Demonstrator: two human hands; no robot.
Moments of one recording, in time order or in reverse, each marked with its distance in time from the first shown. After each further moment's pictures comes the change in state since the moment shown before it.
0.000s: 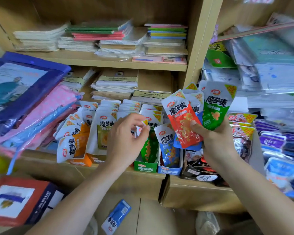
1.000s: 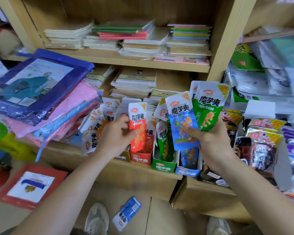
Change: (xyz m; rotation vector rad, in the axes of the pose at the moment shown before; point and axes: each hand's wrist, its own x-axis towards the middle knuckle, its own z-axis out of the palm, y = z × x) left_hand 0.010 -0.064 -0.060 -0.062 -0.221 -0.246; right_hand -0.008 0.018 0.050 0.014 -0.197 0.043
